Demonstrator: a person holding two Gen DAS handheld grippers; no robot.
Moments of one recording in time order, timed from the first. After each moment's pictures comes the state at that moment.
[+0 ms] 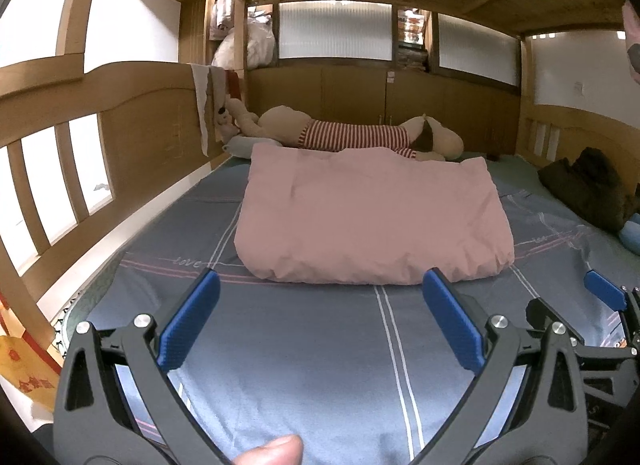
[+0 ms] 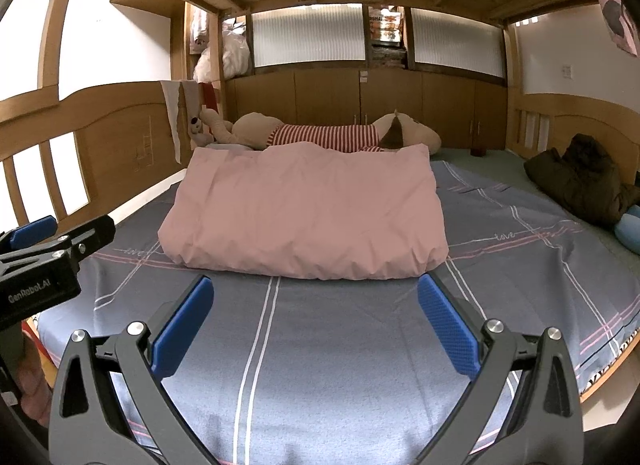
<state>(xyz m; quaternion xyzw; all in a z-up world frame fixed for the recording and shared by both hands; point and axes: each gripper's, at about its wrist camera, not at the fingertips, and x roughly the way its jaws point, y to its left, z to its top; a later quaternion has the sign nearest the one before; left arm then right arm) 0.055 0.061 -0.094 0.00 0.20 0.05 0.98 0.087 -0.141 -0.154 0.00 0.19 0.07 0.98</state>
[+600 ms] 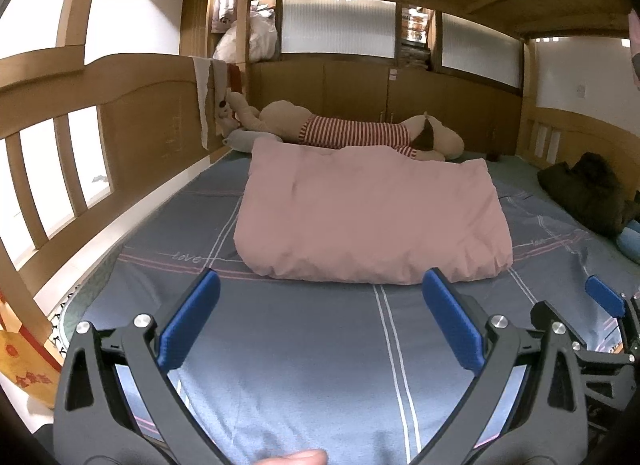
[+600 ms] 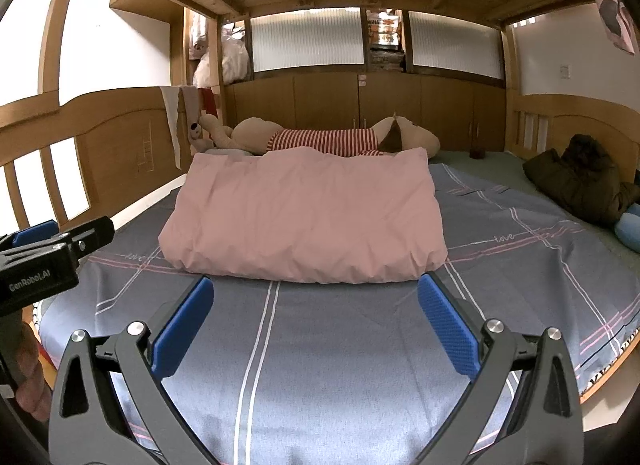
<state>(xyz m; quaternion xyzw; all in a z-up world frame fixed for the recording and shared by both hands) 0.058 0.067 -0.089 -0.02 0.21 0.05 0.98 0.083 -0.145 -0.152 0.01 0.18 0.07 0.98</state>
